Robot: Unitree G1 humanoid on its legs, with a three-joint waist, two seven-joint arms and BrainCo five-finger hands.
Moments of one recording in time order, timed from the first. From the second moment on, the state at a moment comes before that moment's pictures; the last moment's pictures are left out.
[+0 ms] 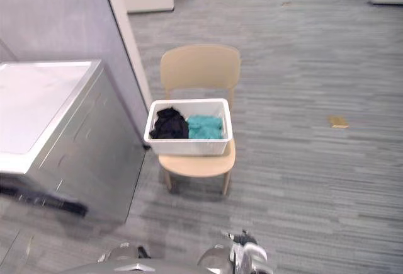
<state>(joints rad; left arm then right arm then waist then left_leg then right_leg) 0.16 0.00 0.41 1.13 -0.44 0.08 0.05 -0.02 -0.11 -0.41 1.00 0.04 0.09 -0.03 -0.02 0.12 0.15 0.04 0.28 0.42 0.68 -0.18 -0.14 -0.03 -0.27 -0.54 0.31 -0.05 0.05</state>
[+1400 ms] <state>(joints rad) 0.13 0.09 0.39 1.09 -0.29 0.08 0.10 0.02 -0.02 -0.41 1.02 0.13 0.09 -0.07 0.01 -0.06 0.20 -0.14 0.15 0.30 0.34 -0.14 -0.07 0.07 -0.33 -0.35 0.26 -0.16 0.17</state>
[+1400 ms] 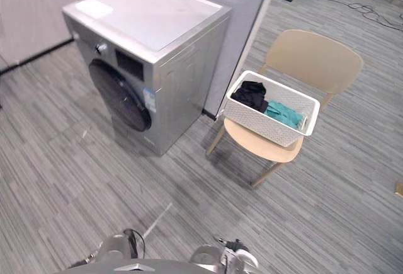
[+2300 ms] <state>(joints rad) 0.11 0.09 0.30 1.15 -0.21 0.09 0.12 0.02 -0.05 -0.34 1.00 0.17 0.07 -0.07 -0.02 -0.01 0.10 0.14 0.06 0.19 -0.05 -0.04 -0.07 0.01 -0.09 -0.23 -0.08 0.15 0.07</state>
